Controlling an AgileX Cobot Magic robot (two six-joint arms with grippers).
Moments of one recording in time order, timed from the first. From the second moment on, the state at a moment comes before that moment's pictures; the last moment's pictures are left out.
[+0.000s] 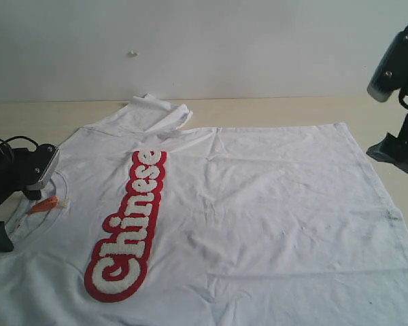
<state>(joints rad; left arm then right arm) -0.03 2.05 -1.22 -0.11 0.83 1.71 -0.08 1.39 -0.89 0.15 0.48 -1.05</state>
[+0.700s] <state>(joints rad) -0.03 2.05 -1.22 -0.11 0.83 1.71 -0.18 1.97 -1.33 -0.01 0.95 -1.43</state>
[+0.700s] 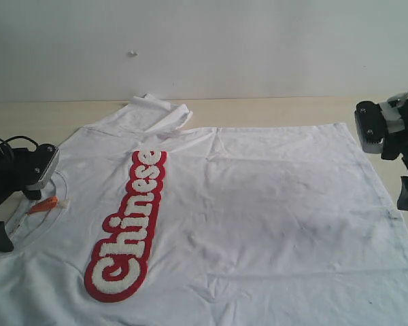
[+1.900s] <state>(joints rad) -0.03 2.05 -1.22 -0.11 0.83 1.71 -0.23 2.07 -1.33 0.11 0.86 -1.57</state>
